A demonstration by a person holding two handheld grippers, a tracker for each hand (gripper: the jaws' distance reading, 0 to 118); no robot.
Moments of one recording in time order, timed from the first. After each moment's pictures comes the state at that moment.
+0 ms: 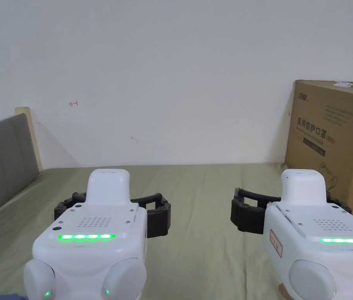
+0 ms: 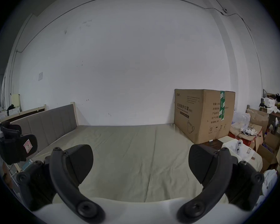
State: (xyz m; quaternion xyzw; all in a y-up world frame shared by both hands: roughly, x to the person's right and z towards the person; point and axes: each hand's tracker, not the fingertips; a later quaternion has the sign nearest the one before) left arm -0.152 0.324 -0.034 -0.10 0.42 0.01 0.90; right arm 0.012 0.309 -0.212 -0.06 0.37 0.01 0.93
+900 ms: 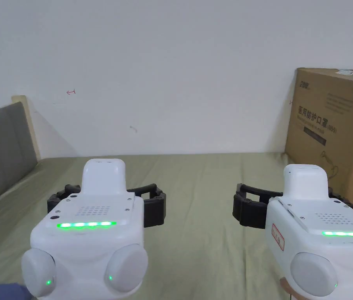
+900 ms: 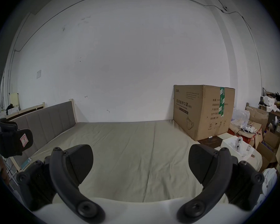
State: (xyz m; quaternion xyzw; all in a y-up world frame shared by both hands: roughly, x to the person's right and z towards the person) left arm -0.156 0.321 -0.037 -0.11 0.44 0.01 0.89; right arm 0.008 0.299 -0.217 -0.08 0.37 0.01 0.93
